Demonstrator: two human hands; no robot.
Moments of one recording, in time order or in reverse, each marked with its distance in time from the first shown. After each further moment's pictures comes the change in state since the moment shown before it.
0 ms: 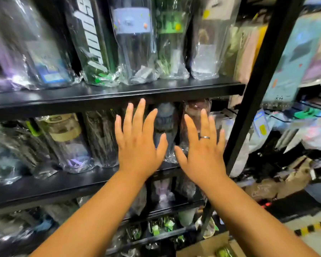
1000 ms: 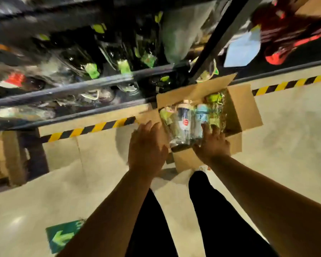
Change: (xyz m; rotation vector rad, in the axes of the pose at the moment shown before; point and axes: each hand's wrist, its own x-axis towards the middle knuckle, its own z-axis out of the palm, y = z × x) left_hand -0.549 0.059 0.250 -0.151 -1.131 -0.465; right_hand -0.481 0.192 0.311 -0.103 -1.382 0.528
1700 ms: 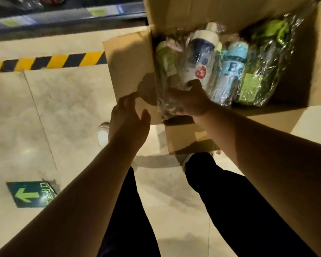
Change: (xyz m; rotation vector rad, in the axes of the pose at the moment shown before) left_hand 0.041 -0.053 0.253 -0.240 -0.129 -0.549; right_hand 0.226 0.011 0.223 1.082 -0.452 0.106
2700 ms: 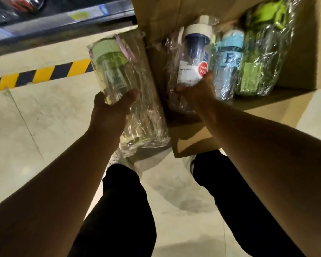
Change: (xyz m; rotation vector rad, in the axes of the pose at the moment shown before) left_hand 0.066 -0.036 -0.010 -0.781 -0.105 -0.386; right_hand 0.063 0.026 -0.011 -0.119 0.393 -0.054
